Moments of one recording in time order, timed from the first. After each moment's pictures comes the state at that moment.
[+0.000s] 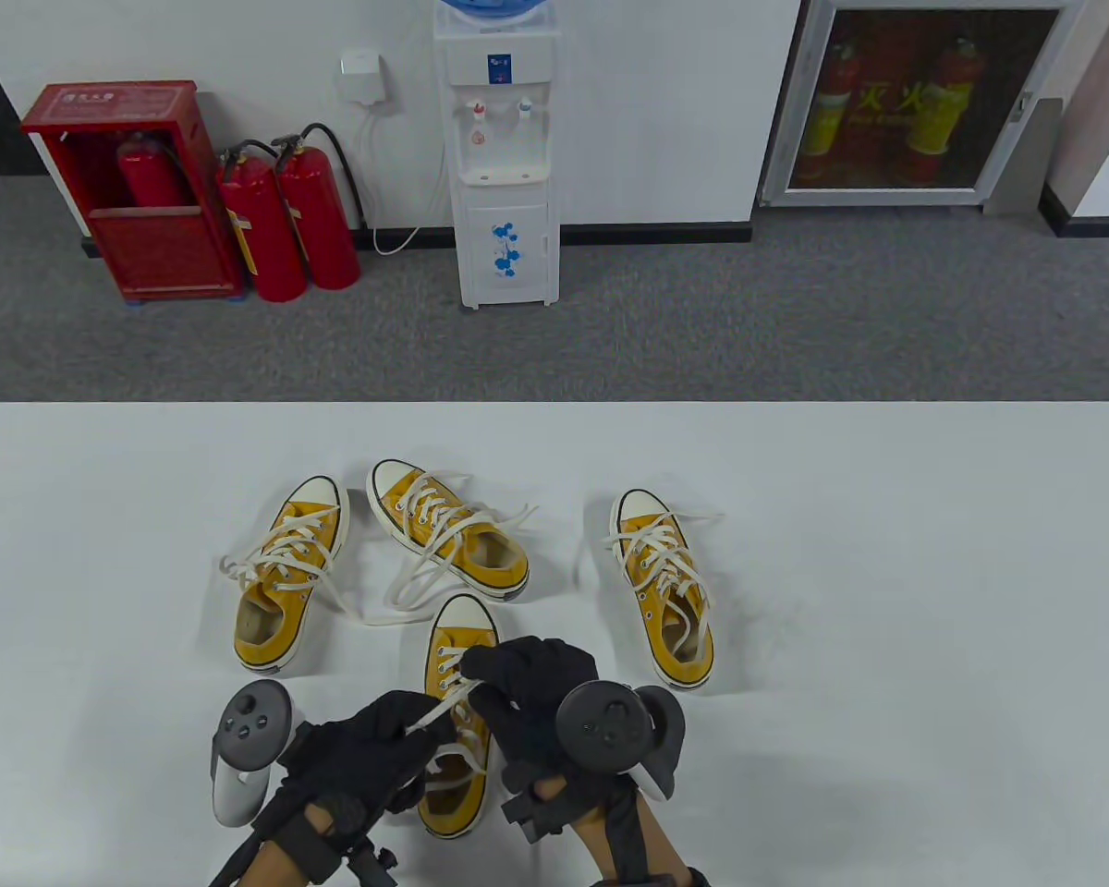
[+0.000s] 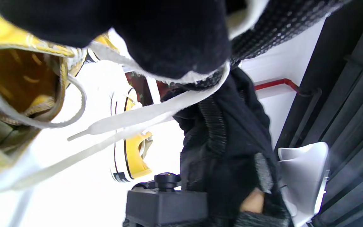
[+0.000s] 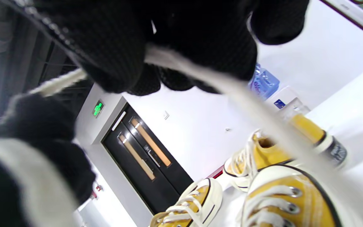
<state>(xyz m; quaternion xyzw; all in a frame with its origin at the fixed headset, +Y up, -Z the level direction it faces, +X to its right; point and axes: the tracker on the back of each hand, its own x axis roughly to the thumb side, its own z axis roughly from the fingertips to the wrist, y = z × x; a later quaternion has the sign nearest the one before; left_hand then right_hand) -0.231 -0.724 -0.252 -0.11 -0.20 0.62 0.75 0.013 -0.685 -0.269 0.18 -0.14 0.88 0.42</state>
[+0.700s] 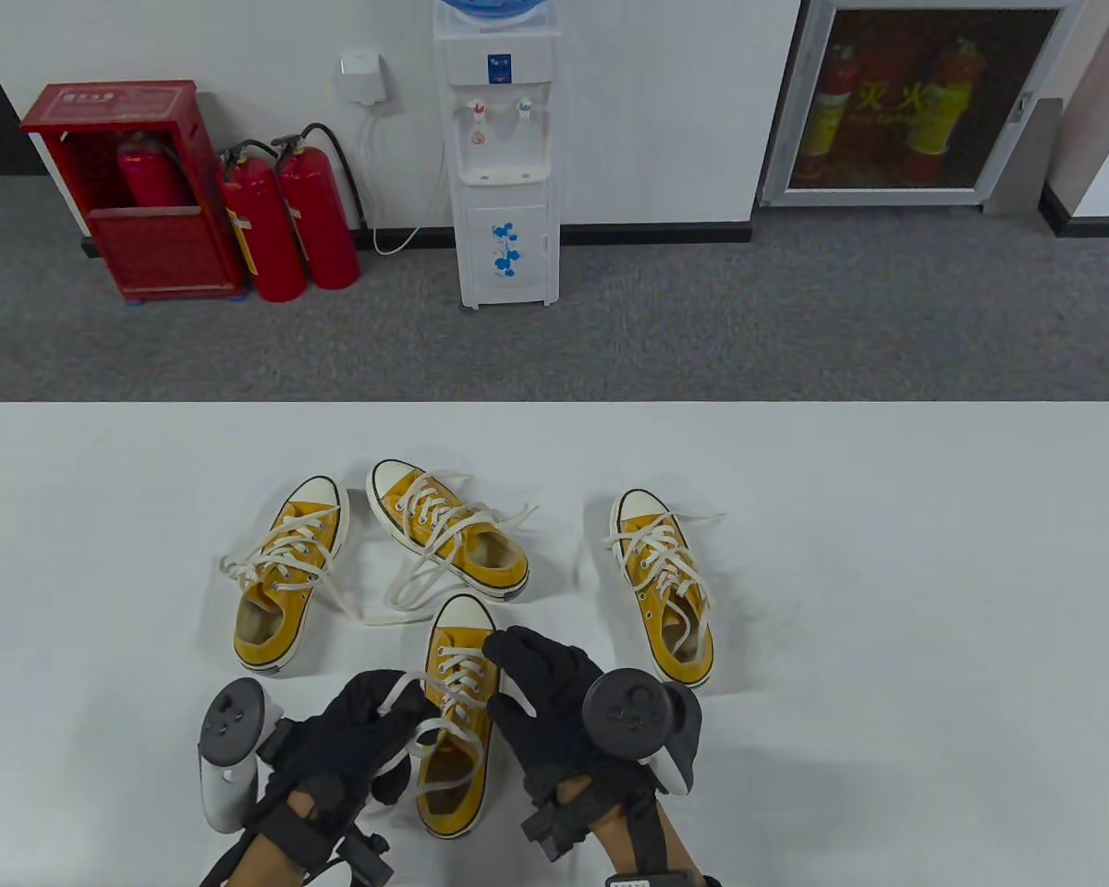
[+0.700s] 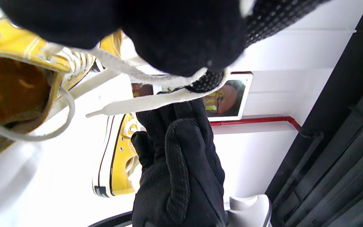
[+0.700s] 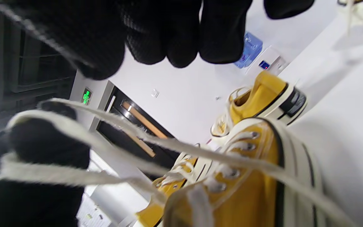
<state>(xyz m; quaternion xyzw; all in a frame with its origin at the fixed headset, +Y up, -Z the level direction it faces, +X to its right) -0.246 -0.732 -0.256 -0.10 -0.14 0.68 0.71 0.023 -0.713 -0.273 0.20 -0.05 0.86 0.47</state>
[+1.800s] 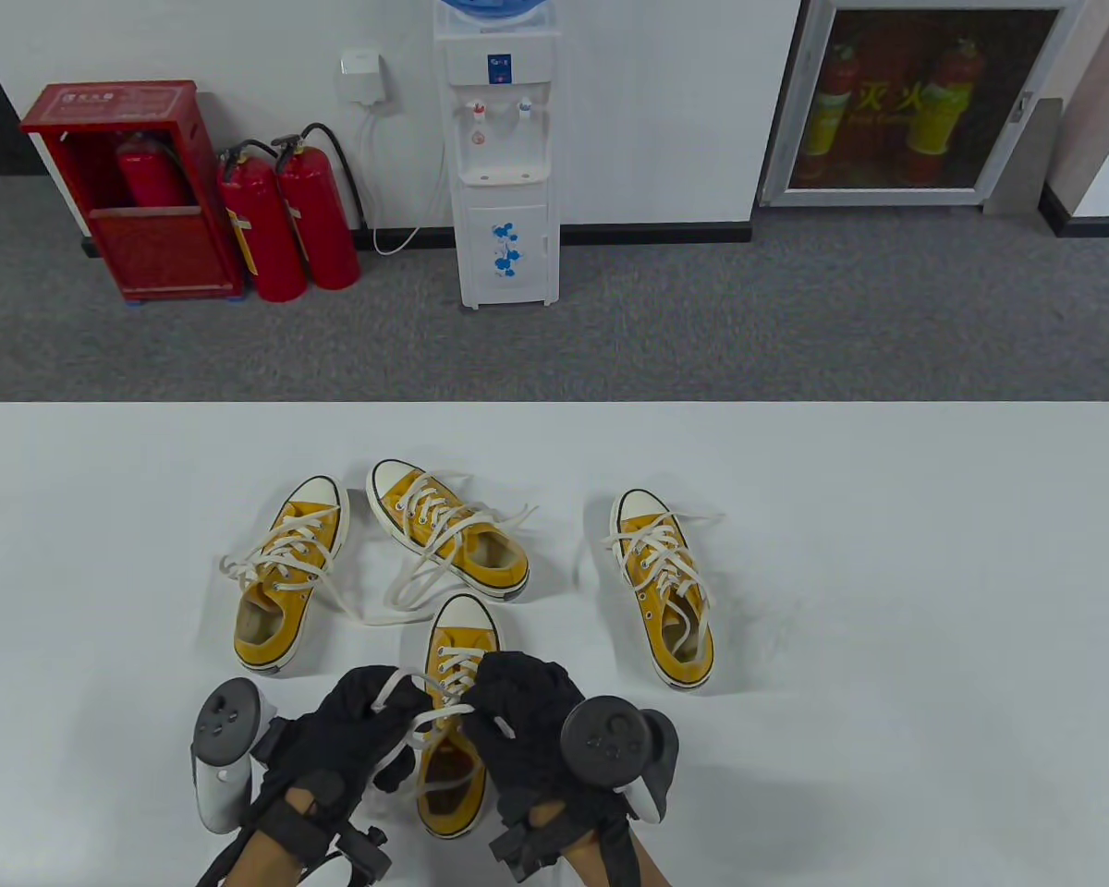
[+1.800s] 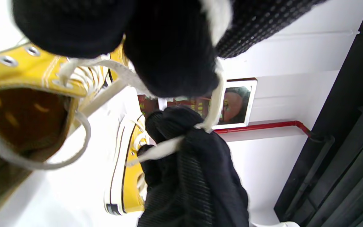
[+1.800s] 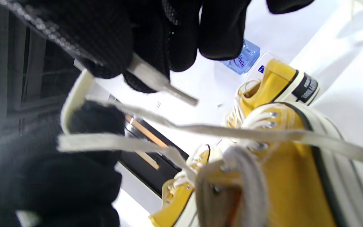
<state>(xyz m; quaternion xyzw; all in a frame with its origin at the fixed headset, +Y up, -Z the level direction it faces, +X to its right) -0.253 -0.734 -0.258 -0.09 -0.12 0.66 0.73 0.010 -0.719 -0.258 0.16 -0.08 0.84 0.51</state>
